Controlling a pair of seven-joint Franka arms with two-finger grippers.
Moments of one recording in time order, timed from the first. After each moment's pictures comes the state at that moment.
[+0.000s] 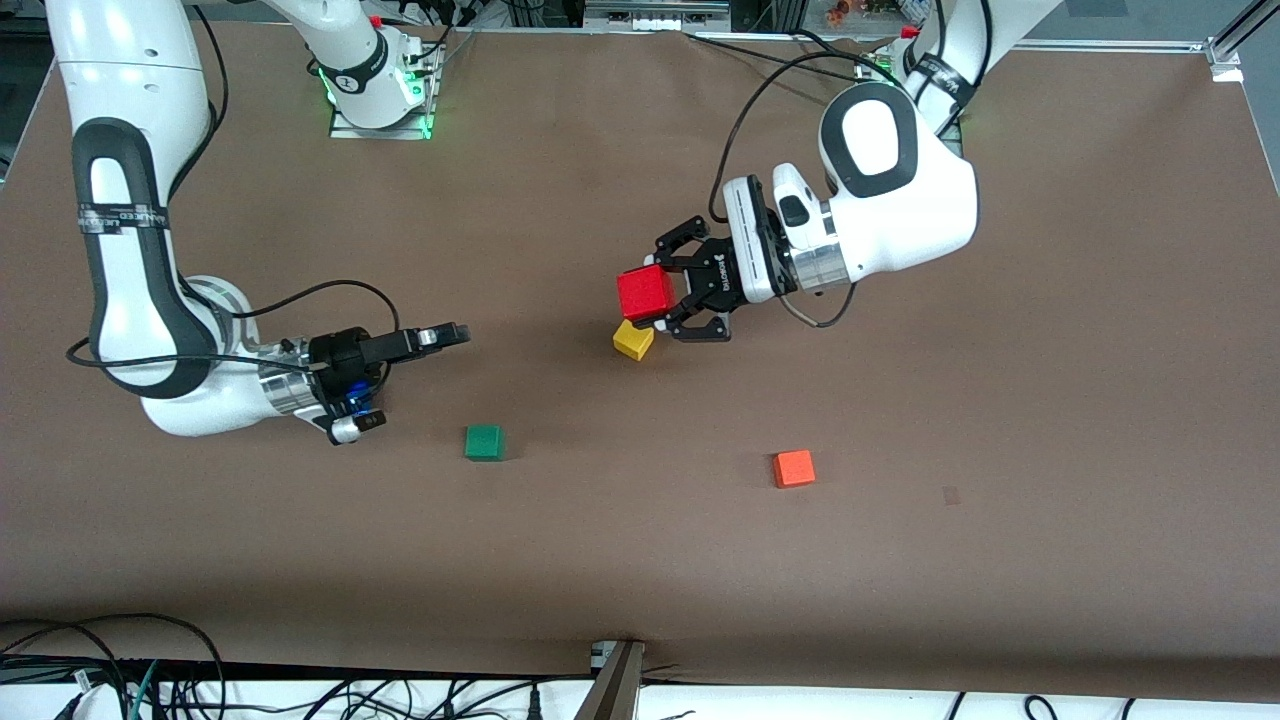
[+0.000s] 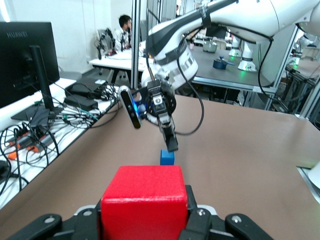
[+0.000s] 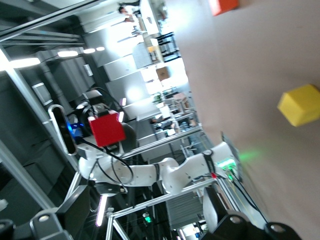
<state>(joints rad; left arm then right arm) 0.08 0.38 -0.76 -1.80 -1.33 2.58 1.79 0.15 0.66 -0.10 -1.58 1.48 1.36 -0.35</state>
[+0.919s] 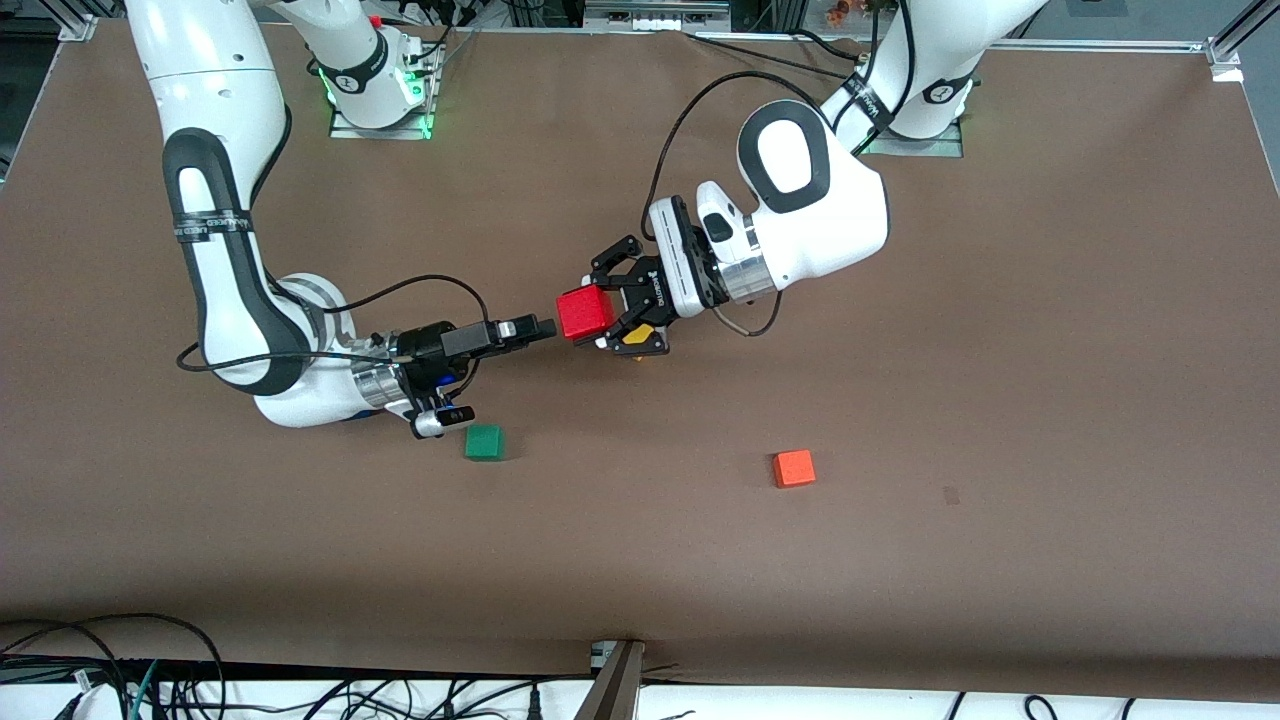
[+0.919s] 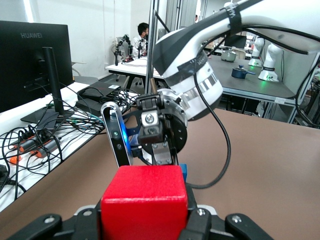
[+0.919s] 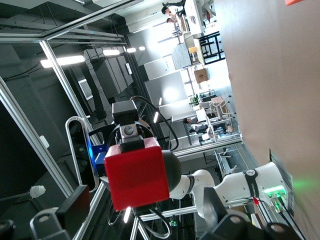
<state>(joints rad) -0.09 0.57 -0.76 -1.63 -1.37 2.79 1.82 0.31 0.69 -0.10 -1.58 1.73 1.44 -0.40</state>
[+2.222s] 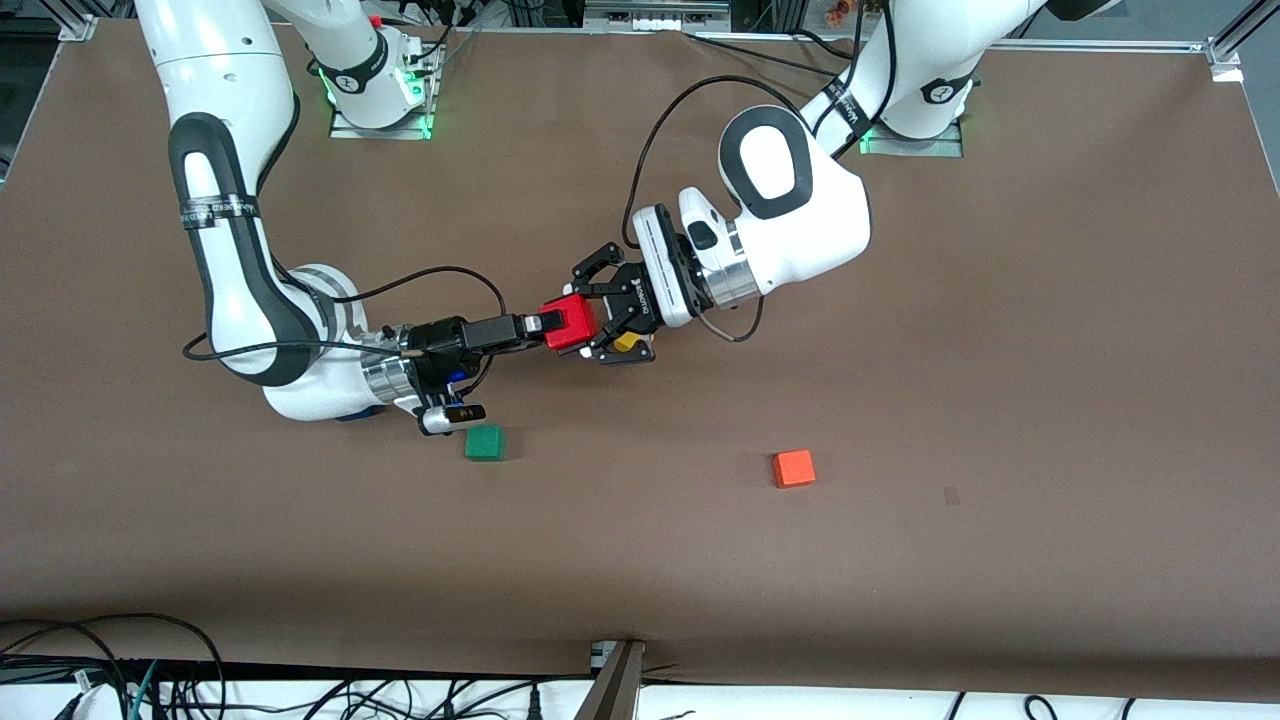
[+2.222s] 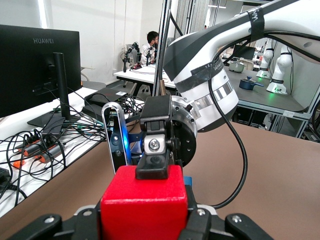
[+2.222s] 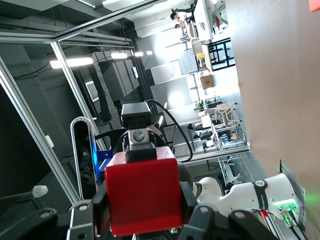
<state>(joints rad) -0.13 0.62 -0.75 -1.56 -1.39 2.84 1.81 0.33 0.66 -0.10 -1.58 1.77 1.46 -0.41</state>
